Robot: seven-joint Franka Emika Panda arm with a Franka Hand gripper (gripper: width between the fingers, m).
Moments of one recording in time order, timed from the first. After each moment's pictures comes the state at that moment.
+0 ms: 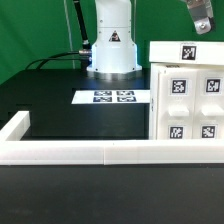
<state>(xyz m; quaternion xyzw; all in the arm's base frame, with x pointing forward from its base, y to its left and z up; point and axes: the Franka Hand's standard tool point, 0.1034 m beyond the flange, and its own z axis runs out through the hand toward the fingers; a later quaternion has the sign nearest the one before) 0.615 0.098 0.184 -0.64 0.75 0.06 0.16</state>
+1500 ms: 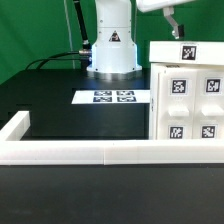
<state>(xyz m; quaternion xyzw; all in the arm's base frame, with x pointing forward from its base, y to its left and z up) 0.613 0.104 0.185 -0.99 0.02 -0.05 0.10</state>
